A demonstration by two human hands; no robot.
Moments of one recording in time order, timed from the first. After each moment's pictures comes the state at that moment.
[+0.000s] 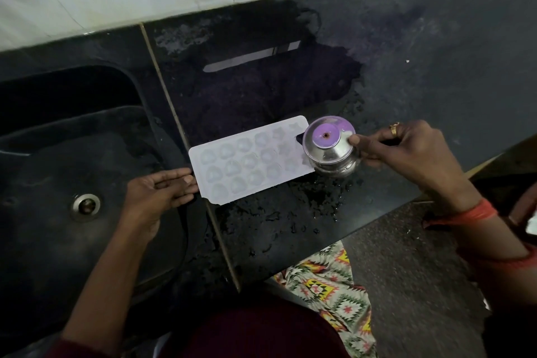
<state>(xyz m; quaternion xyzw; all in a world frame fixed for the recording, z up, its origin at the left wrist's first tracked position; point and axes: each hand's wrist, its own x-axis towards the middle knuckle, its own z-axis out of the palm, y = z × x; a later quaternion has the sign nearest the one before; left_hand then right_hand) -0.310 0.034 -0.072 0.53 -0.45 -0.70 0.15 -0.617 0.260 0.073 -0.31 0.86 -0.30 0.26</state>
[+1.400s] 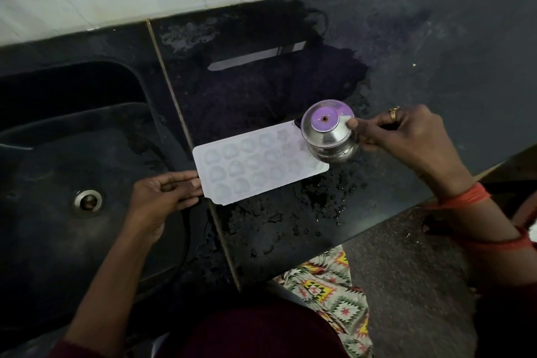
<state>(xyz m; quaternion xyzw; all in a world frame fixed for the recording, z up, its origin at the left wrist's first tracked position) -0.306 0.038 -0.077 0.52 -0.45 -0.71 0.14 -0.622 0.232 0.077 -0.31 0.87 -0.31 0.23</state>
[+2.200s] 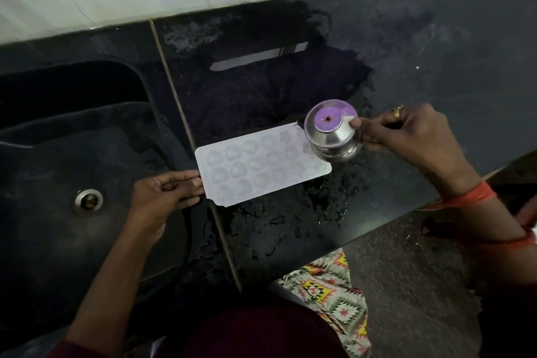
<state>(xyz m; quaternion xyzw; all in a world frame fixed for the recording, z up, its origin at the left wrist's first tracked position) -0.309 0.038 -0.074 0.52 -0.44 -0.72 0.16 -0.628 0.226 0.079 -0.31 0.88 -0.28 0.24</state>
